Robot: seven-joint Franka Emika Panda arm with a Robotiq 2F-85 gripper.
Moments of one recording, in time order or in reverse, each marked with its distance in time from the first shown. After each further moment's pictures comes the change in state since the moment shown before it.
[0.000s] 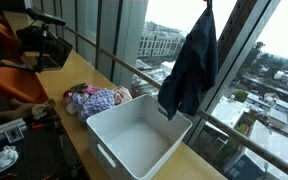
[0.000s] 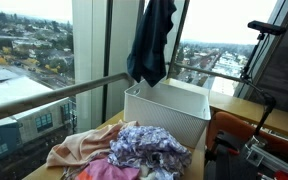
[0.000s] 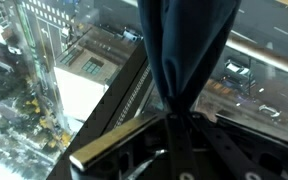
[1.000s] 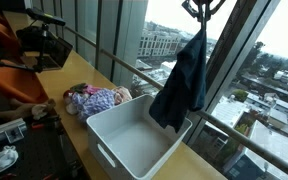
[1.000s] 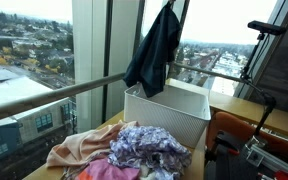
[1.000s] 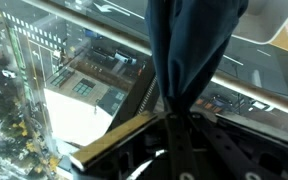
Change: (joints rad) arm -0.046 -0.068 0.009 -0.175 -0.005 0.000 -0.031
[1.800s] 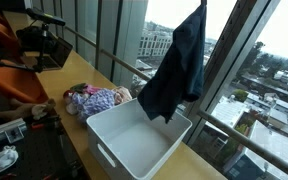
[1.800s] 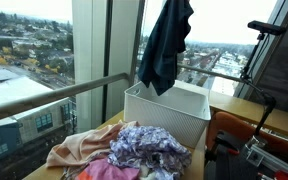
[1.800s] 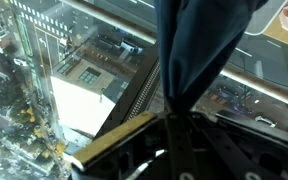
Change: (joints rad) arm 0.011 -0.142 -0.005 -0.078 0.000 -0.003 -0.010
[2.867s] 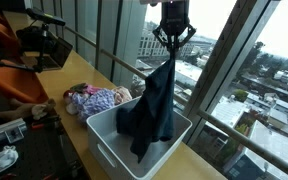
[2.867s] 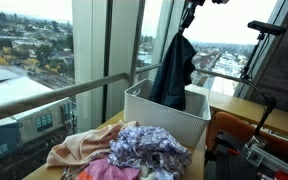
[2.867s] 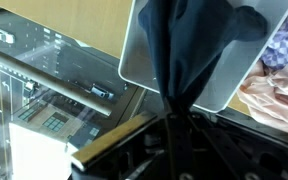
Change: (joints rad) arm 0.029 -0.008 -0.033 -0.296 -0.028 0.003 -0.013
